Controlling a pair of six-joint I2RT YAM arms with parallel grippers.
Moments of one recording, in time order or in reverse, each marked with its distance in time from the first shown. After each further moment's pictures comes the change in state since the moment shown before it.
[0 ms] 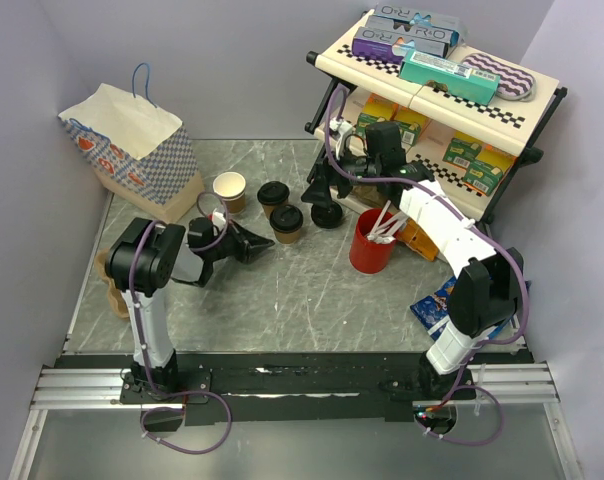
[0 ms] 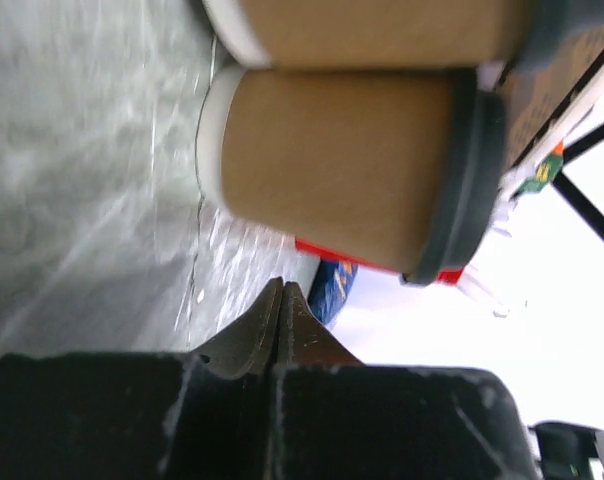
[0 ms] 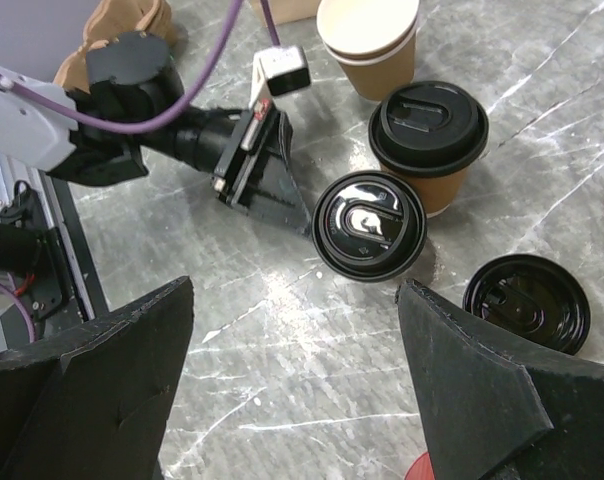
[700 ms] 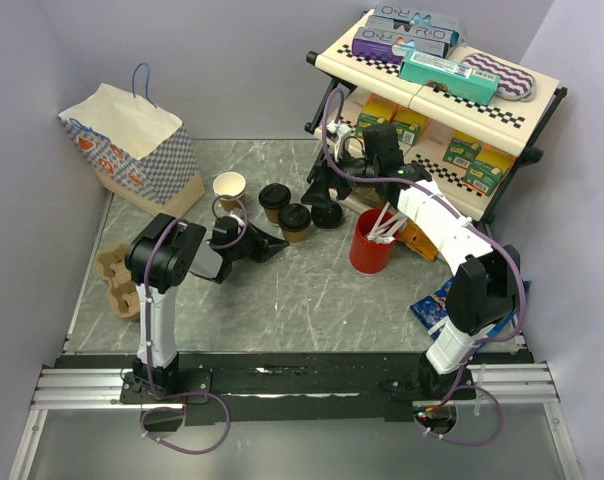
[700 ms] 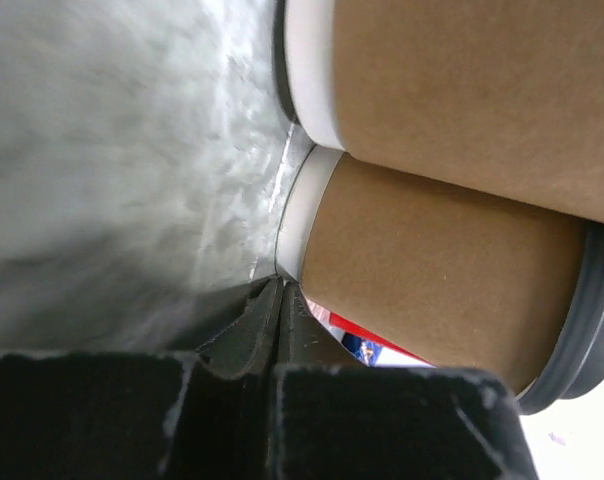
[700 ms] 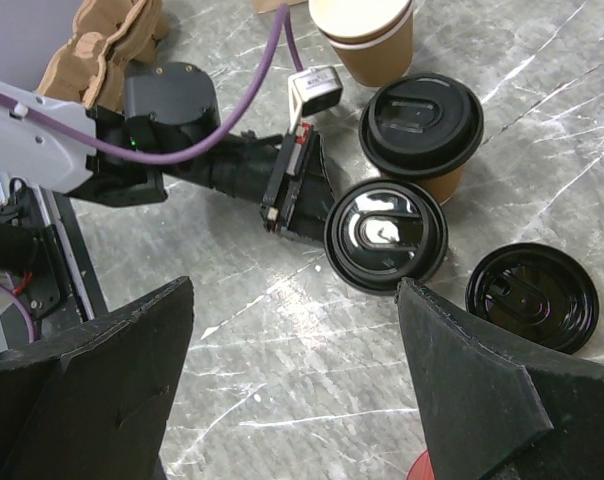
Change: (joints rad) left arm -0.123 0.071 0.114 -0.143 -0.266 -0.035; right arm 0.000 0.013 -0.013 -0.001 0.008 0.005
